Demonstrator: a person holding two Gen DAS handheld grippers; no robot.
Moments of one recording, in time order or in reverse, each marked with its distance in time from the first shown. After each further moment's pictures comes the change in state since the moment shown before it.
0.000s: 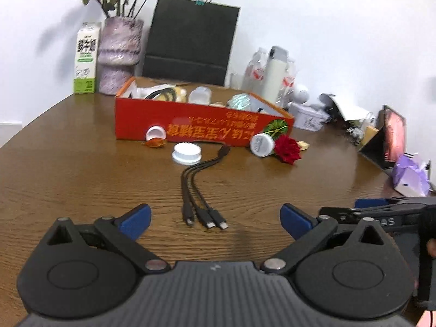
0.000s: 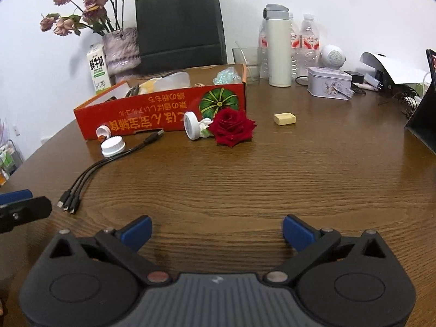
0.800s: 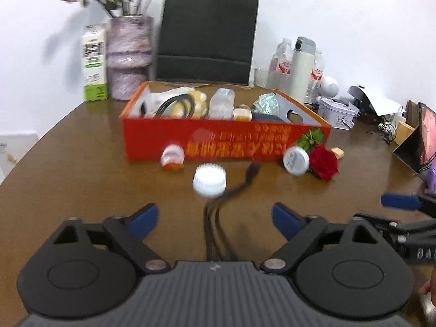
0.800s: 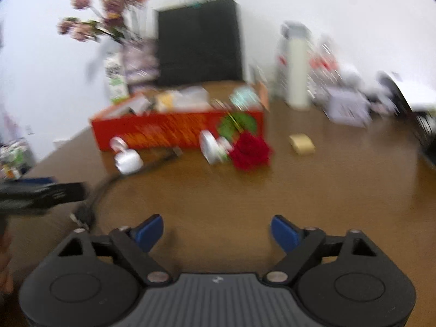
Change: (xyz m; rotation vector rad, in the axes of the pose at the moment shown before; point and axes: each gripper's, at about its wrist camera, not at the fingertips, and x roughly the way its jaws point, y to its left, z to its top) left arm 0.062 0.002 0.059 0.038 0.081 0.120; right arm 0.003 0.020 0.034 -0.136 -0.110 0.059
